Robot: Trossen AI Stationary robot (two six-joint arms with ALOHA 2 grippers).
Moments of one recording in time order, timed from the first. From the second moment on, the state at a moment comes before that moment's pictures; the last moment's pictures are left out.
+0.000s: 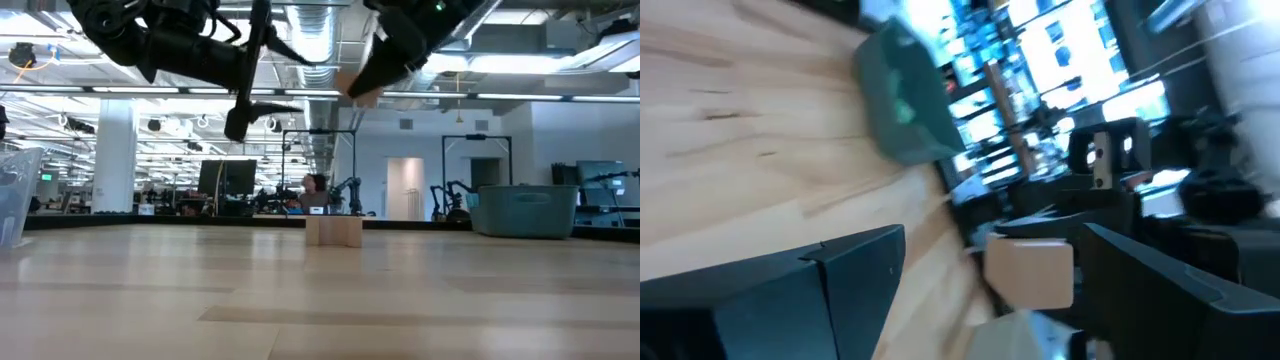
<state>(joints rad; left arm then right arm) 0.18 1.36 0.59 0.63 -0.06 -1.14 0.09 1.50 1.09 -0.25 0.48 -0.02</state>
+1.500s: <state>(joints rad) 0.14 1.52 0.87 0.46 0.03 -0.99 0.08 1.51 1.17 -0.24 0.50 -0.18</state>
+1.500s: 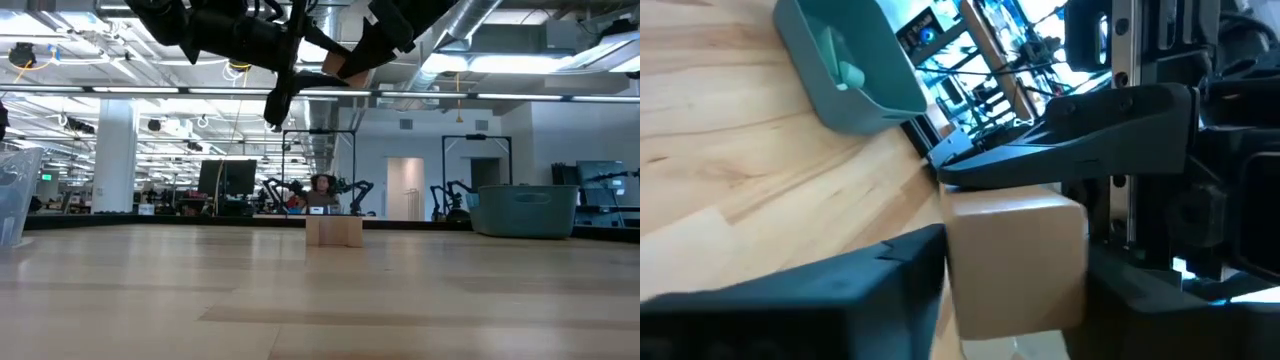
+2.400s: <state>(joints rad) 0.17 1.53 0.86 0.44 0.05 -0.87 0.08 1.50 1.17 -0.34 0.43 0.09</state>
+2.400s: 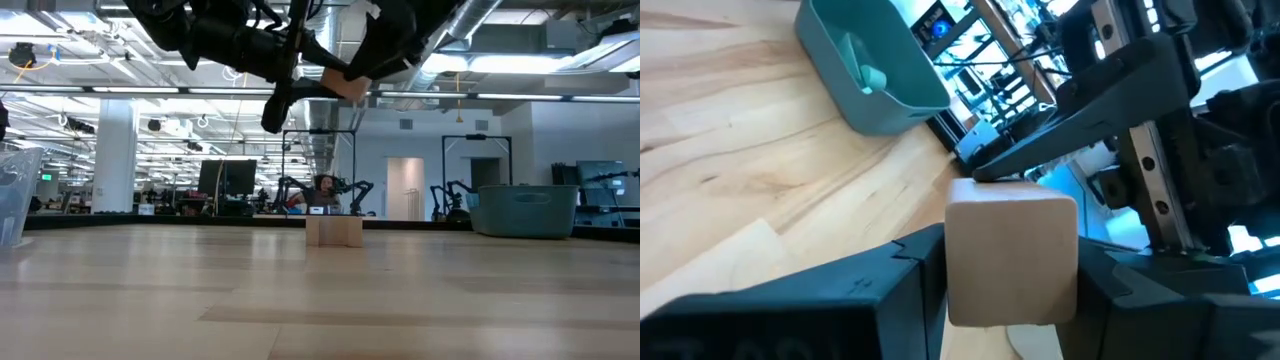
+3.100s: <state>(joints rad) 0.17 1.52 0.86 0.49 0.09 -0.85 0.08 1.51 1.17 -0.71 0.44 0.51</state>
